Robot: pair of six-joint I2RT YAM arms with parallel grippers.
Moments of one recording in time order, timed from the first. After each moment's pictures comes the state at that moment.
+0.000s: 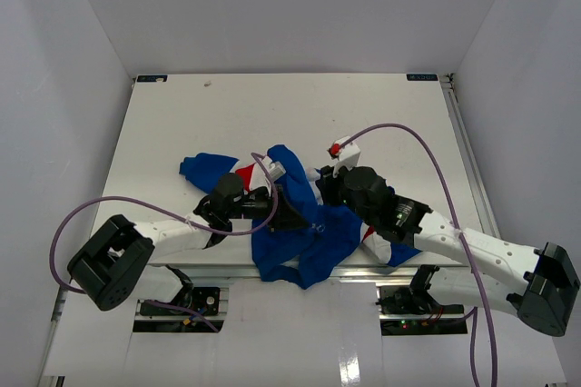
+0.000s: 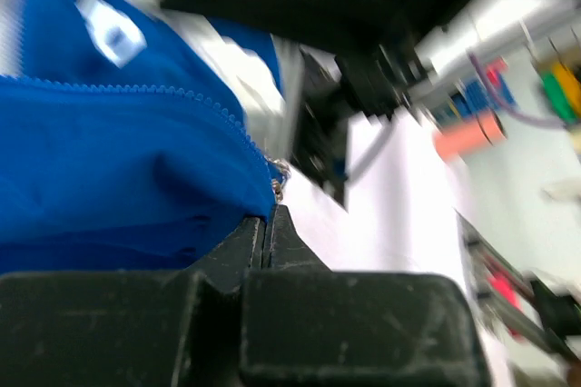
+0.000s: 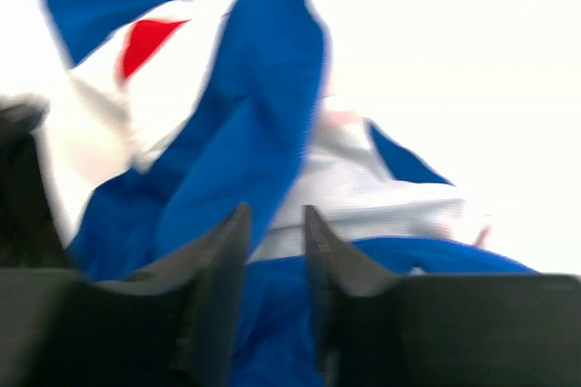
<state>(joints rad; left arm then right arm) -0.70 1.32 0.43 0.78 0.80 -0.65 1.00 1.02 0.71 -0.07 0.32 0.24</state>
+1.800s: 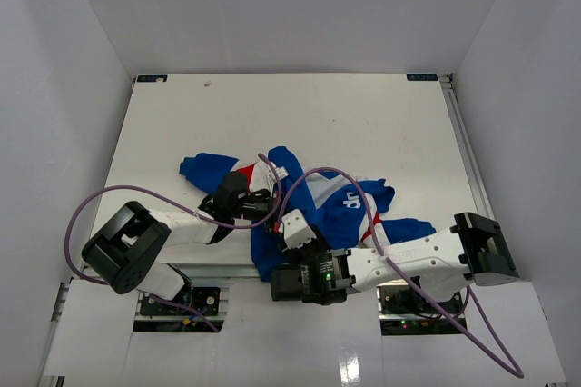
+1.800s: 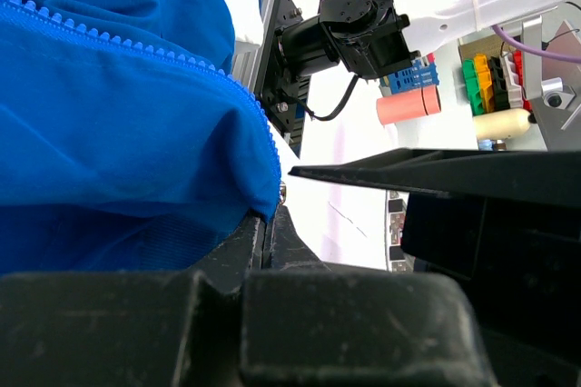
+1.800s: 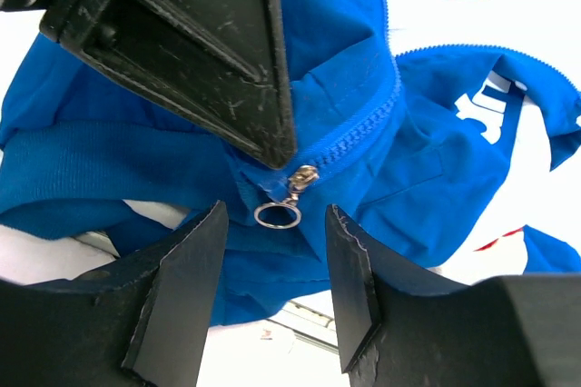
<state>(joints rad) -0.68 1.44 0.43 0.76 0.96 -0.80 1.69 1.51 1.06 -0.86 0.98 0.89</state>
